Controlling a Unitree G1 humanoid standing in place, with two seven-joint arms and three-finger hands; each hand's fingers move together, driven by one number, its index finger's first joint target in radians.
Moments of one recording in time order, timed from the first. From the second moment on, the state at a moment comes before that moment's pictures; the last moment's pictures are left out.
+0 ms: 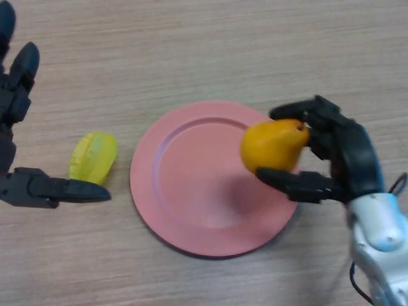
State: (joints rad) left arm -0.01 0.29 0.33 -0.62 -0.39 0.32 -0.15; right arm -0.20 -0.18 0.24 -0.13 0.00 0.25 -0.16
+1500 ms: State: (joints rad) left arm 0.01 0.29 0.32 -0.62 -0.27 0.29 -0.26; right arm -0.13 -0.18 0.11 -0.60 0.14 0.52 -0.03
